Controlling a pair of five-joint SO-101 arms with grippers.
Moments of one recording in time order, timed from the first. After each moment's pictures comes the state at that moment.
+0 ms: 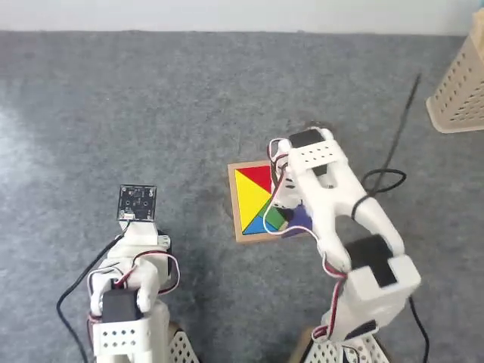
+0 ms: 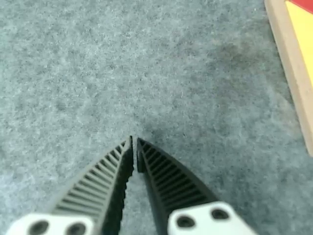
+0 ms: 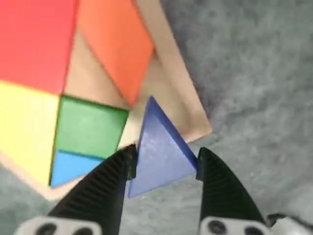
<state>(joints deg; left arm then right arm) -10.6 -103.3 97.2 72.0 -0.7 -22.6 12.3 14.3 82.4 -39.3</state>
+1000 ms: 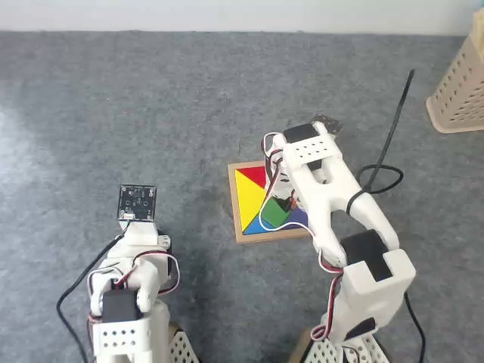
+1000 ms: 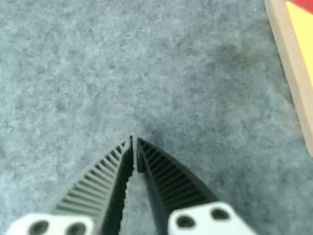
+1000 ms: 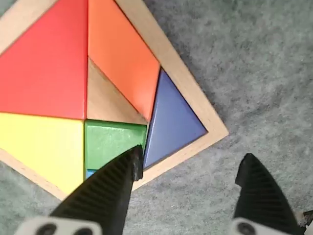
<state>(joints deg) -10.6 -103.3 97.2 72.0 -0.7 -23.4 13.5 9.2 81.8 -47.6</state>
